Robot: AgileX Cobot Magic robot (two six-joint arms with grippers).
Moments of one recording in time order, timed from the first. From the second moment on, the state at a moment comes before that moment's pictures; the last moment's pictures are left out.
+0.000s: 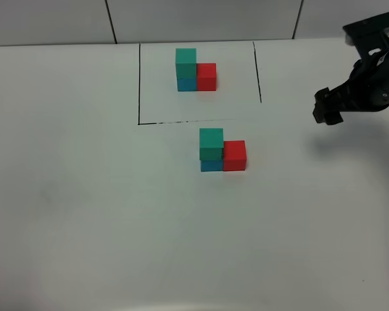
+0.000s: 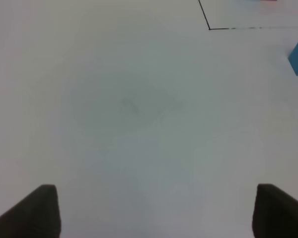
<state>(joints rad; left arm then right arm) -0.01 0.00 -0.51 -0.09 1.09 0.01 0.12 1.78 -1.24 0.09 0.60 -0.26</state>
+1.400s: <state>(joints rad) -0.01 0.00 -0.51 -0.09 1.09 0.02 0.04 0.62 -0.69 0.14 0.92 -0.19</state>
